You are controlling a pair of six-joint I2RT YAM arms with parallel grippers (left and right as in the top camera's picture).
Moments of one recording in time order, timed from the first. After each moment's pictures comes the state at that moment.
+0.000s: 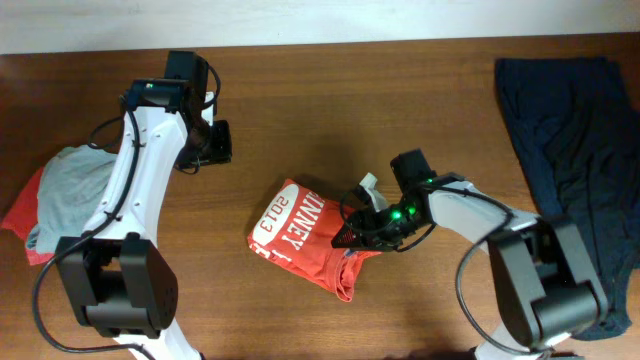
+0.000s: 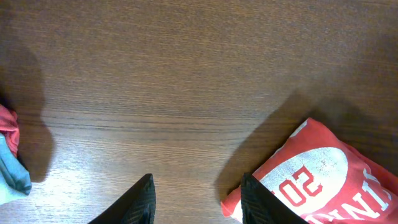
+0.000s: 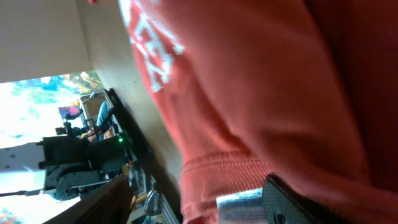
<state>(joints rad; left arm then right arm) -0.09 1.90 1.72 -1.22 0.00 -0.20 0.30 1.82 0.93 -0.59 -0.98 0.12</state>
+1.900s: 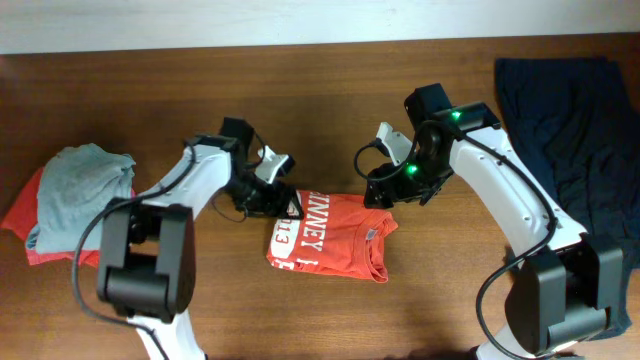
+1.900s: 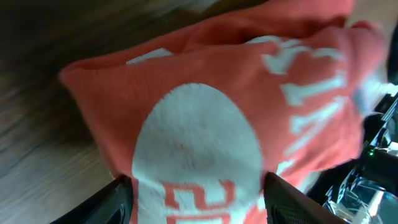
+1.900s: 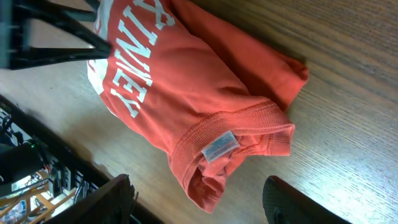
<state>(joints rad) -0.20 2.00 1.30 -0.92 0.62 0.16 0.25 1.77 1.46 -1.22 -0.47 -0.09</state>
